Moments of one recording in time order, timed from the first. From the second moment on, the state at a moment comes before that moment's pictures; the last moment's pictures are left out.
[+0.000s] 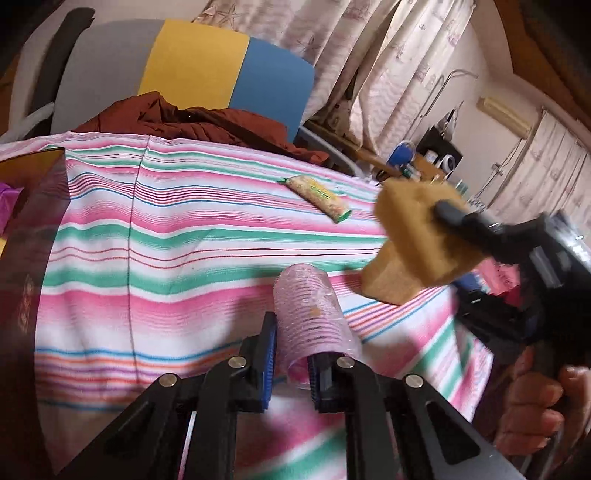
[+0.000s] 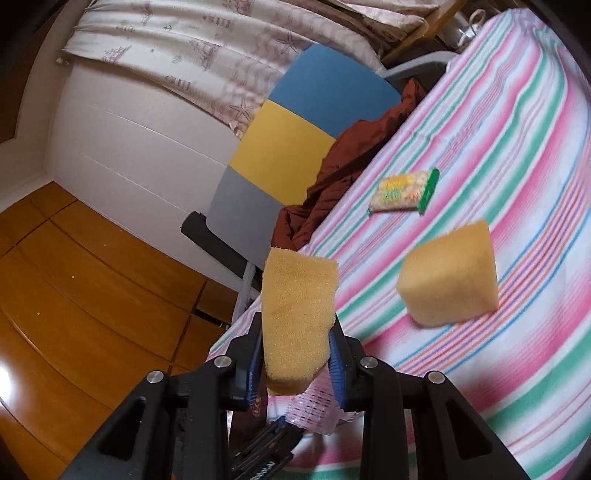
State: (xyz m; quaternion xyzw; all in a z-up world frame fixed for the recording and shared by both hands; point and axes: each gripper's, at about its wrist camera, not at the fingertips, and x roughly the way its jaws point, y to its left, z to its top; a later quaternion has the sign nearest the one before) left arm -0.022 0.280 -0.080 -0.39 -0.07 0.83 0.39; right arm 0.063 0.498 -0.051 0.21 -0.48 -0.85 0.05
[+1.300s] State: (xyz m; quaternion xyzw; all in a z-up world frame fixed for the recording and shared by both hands) left arm -0.053 0.013 -0.013 -0.28 -0.24 0.90 0.22; right arm -0.047 0.324 -0.019 0.31 -0.37 -0.86 0.18
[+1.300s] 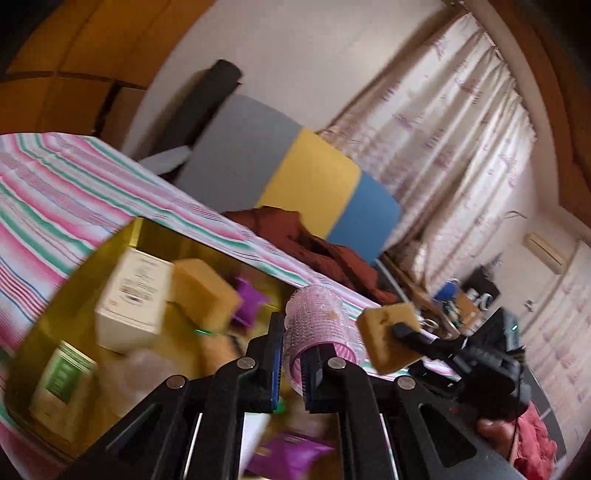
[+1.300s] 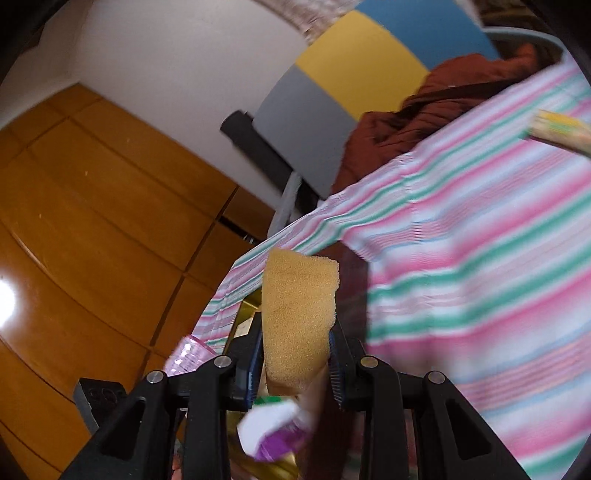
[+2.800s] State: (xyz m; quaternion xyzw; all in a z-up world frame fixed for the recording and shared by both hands) left arm -0.002 0.059 -0.012 -0.29 -0.11 0.94 0.17; right arm 0.016 0.355 -0.053 0.32 -0.33 -0.89 0.05
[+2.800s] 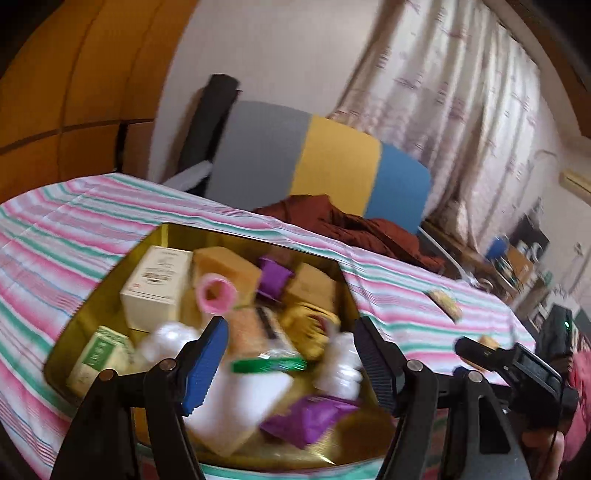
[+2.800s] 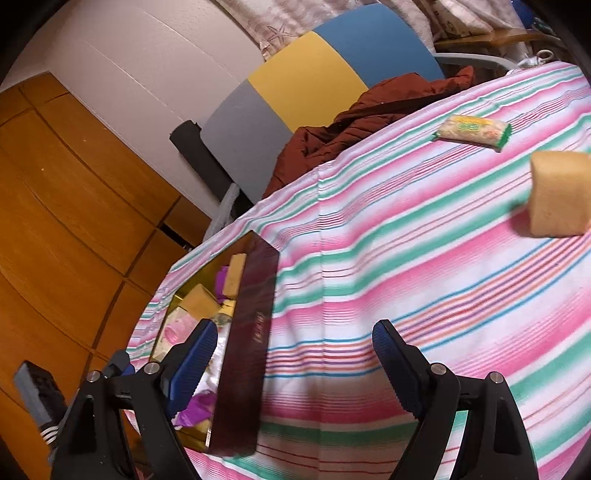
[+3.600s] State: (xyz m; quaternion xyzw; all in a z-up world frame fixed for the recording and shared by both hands) left arm 0.036 0.177 -0.026 -0.34 -0.02 0.89 0.31; right arm 0.055 0.507 -0.064 0.30 -0.27 -0.89 -0.19
